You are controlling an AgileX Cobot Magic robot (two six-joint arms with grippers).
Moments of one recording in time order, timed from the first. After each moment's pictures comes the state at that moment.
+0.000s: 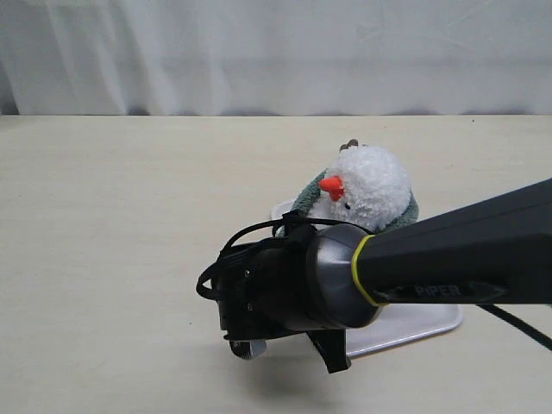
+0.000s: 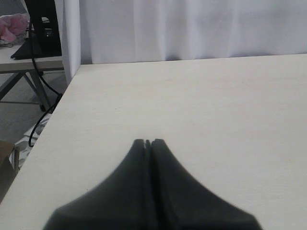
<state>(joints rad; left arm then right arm) 0.02 0.00 0.00 -0.05 0.33 0.12 0.99 2.03 -1.16 -0.87 1.05 -0.13</state>
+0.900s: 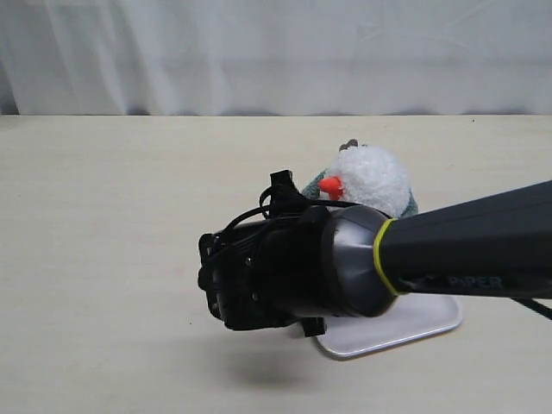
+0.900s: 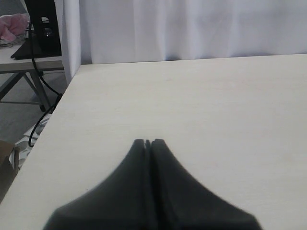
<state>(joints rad) 0.02 0.00 0.00 -0.05 0.33 0.12 1.00 1.97 -1.18 -1.03 1.01 0.02</state>
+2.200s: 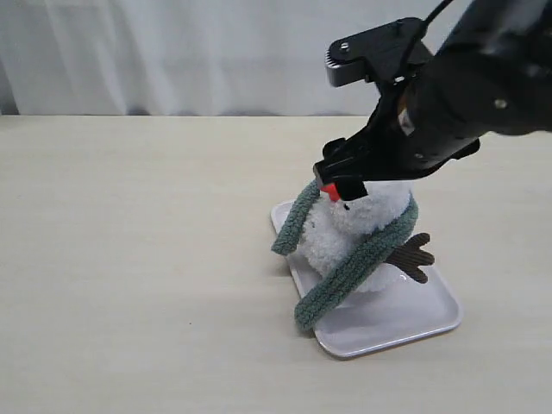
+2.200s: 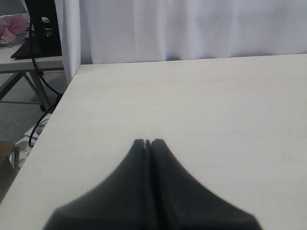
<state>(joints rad) 0.02 0.00 0.00 -0.05 0.33 0.12 0.65 1.52 -1.18 -0.50 0.87 0.57</state>
